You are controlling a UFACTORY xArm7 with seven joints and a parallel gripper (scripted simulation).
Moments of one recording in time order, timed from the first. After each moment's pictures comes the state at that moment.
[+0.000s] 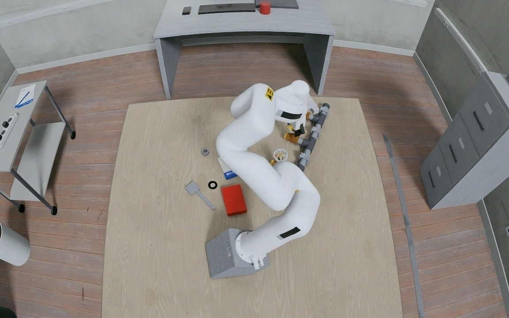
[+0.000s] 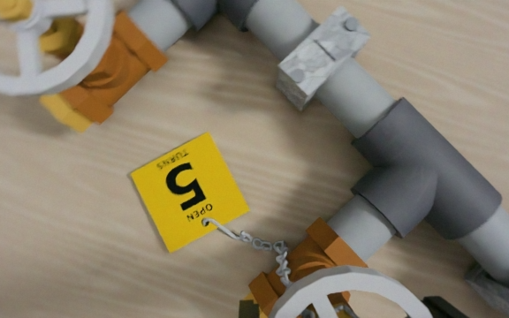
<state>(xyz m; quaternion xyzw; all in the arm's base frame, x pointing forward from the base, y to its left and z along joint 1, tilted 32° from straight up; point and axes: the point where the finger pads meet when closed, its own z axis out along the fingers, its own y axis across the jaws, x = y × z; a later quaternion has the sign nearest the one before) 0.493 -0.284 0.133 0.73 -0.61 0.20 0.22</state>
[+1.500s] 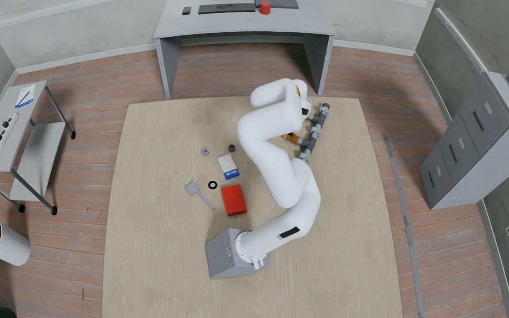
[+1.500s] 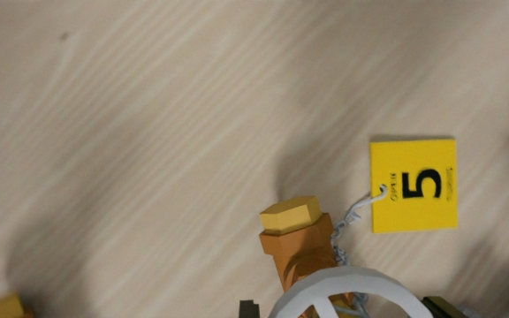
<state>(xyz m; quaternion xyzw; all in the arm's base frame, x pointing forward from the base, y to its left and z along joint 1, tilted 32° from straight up) 0.492 -0.286 0.134 0.90 0.29 -0.10 0.30</state>
